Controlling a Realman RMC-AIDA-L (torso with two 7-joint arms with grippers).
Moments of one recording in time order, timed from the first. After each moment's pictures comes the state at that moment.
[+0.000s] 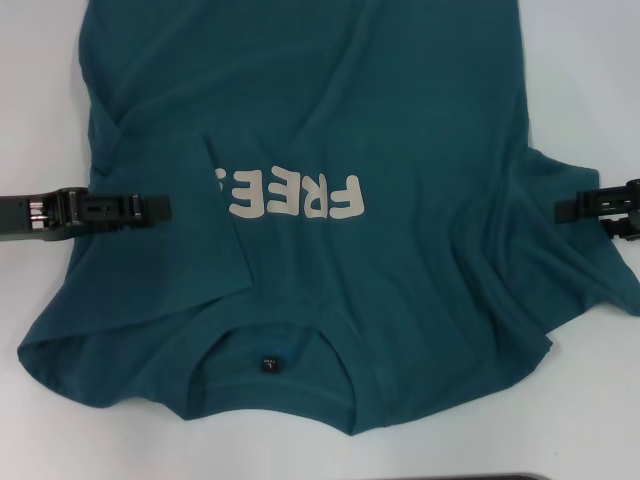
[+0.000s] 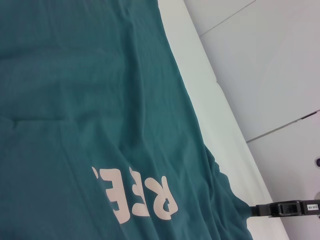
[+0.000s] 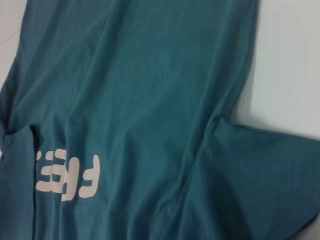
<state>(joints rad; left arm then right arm) -0.45 -2.03 -2.53 -0.80 -0.98 1.74 -2.23 0.54 1.90 -0.54 -0.62 -2.47 -1.55 2.37</state>
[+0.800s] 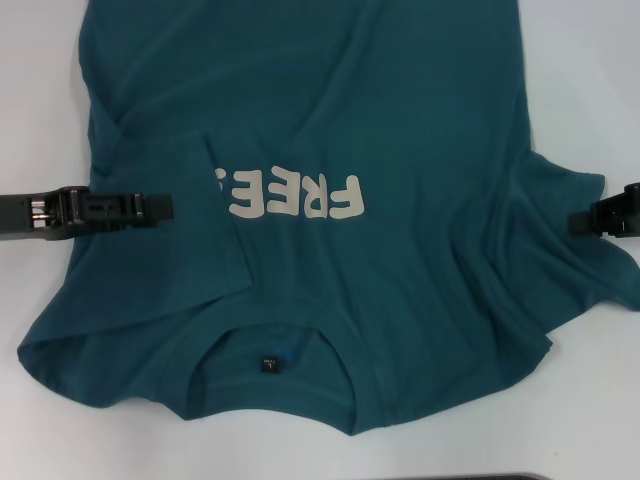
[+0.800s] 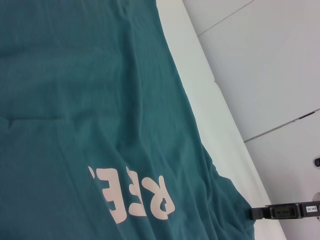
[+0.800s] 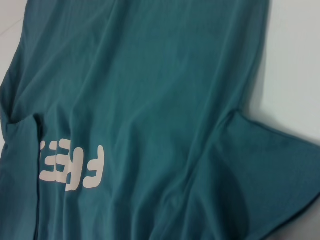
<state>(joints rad) -0.46 -2.03 -2.53 -0.80 -0.98 1.74 -2.24 0.54 1.90 -0.56 -0.63 -2.47 -1.56 2.36</state>
